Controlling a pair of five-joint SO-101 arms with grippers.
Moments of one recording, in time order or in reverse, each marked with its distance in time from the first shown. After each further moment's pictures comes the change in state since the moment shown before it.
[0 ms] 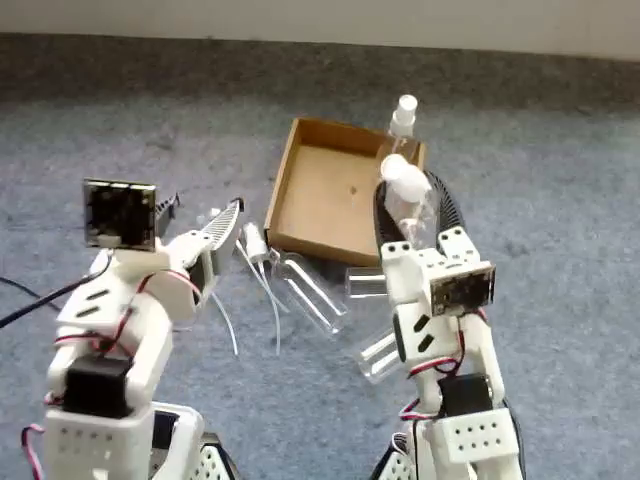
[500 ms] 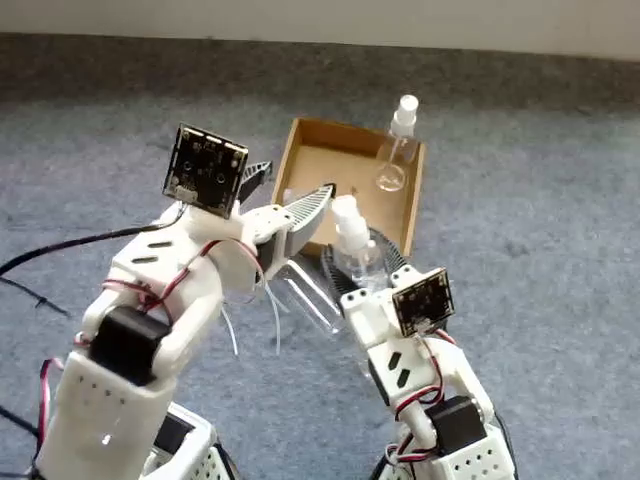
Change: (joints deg) left arm 17.3 15.3 -22.4 0.4 0.0; right arm -11.9 -22.3 5.9 30.6 -3.1
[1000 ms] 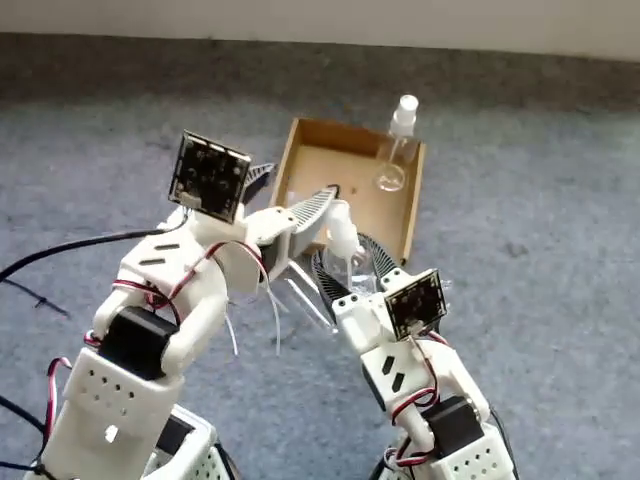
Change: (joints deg) left arm 2.5 2.4 6.9 -7.5 0.4; right arm -4.6 0.1 0.1 1.2 -2.4
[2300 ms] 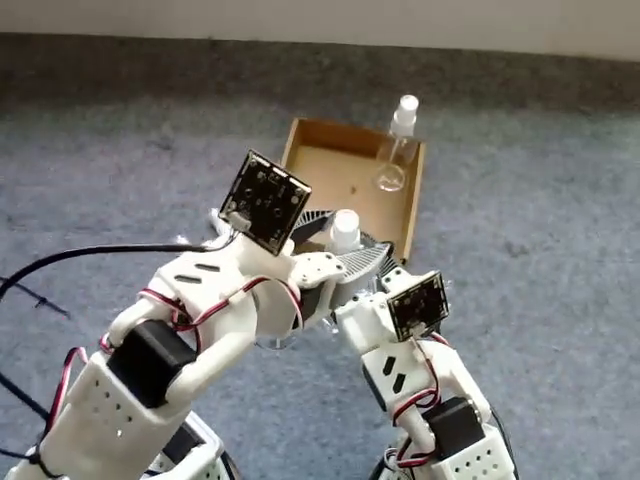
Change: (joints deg) left arm 14.9 0.2 -8.8 11.3 4.1; right arm -0.1 -0.1 -0.1 -0.1 0.0
